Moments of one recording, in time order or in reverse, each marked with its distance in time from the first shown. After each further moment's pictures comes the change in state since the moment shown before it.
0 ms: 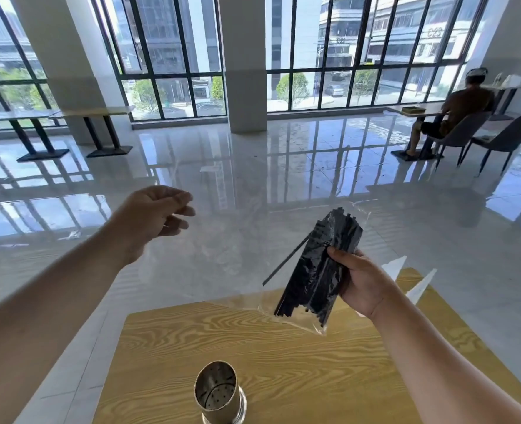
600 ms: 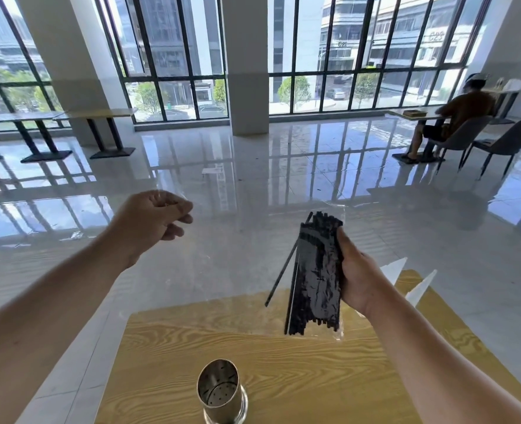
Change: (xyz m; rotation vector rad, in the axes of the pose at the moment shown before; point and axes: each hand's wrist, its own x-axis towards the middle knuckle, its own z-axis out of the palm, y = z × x) left_hand -0.010 -0.008 -0.008 0.107 0.065 0.065; right_hand -0.008 -0.004 0.024 -0.069 0.092 0.010
